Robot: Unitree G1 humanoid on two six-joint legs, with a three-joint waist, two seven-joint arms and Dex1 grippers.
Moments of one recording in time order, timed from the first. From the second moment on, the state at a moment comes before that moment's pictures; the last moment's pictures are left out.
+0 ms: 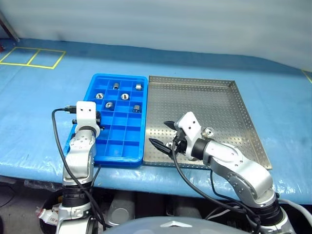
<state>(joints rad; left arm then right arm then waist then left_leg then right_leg) -0.19 0.14 0.14 -0.30 0.07 0.77 0.03 -0.12 -0.43 0.23 -0.69 0.47 0.88 0.37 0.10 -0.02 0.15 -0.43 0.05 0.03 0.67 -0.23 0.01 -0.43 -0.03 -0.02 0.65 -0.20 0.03</state>
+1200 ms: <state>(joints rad) -0.80 0.02 -0.37 0.60 -0.05 0.30 -0.69 0.24 -0.39 0.03 -0.93 0.46 0.90 0.18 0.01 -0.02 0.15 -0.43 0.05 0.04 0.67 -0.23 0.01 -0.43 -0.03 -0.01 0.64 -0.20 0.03</state>
